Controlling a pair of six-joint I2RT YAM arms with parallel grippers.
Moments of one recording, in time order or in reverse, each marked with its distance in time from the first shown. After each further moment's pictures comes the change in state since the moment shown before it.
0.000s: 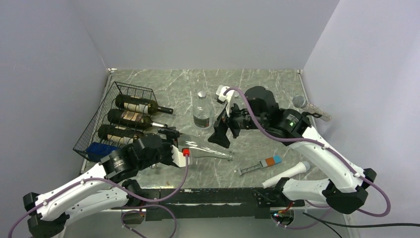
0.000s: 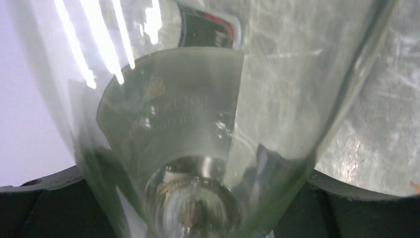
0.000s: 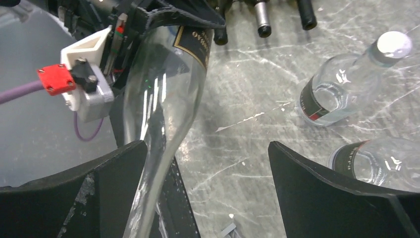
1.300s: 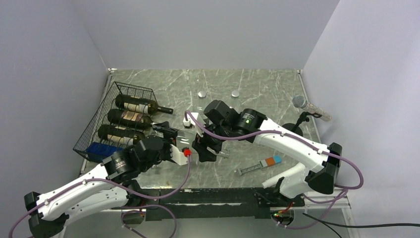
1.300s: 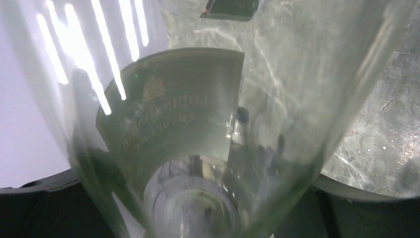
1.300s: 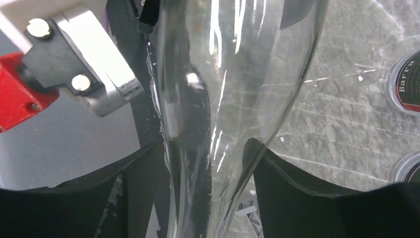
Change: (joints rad) left arm -0.006 0.002 -0.040 0.016 -0.233 0.172; right arm 0.188 0.283 0.021 -0.164 -0.031 -0.098
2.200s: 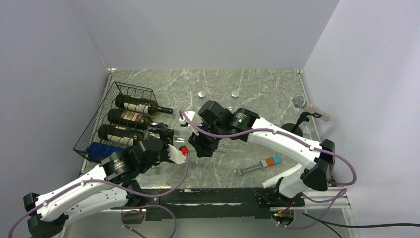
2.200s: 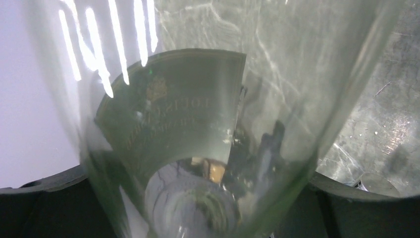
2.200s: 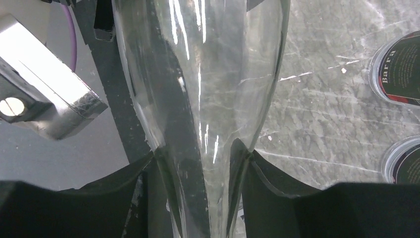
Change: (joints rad) left arm -0.004 -0.014 0.001 -0.069 -0.068 -0.086; right arm 0.004 0.063 0.016 0.023 0.099 0.038
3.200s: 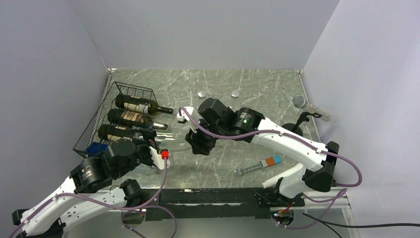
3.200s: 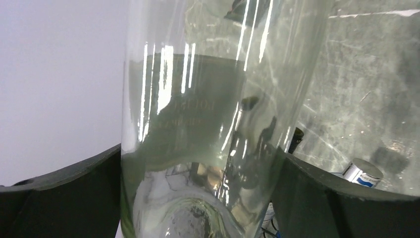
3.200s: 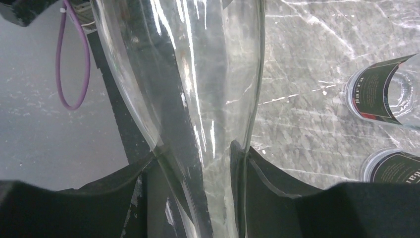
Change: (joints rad) left arm 0.014 -0.179 0.147 -0.182 0.145 -0.007; right arm 0.039 -0.019 0.090 0.014 0.063 0.034
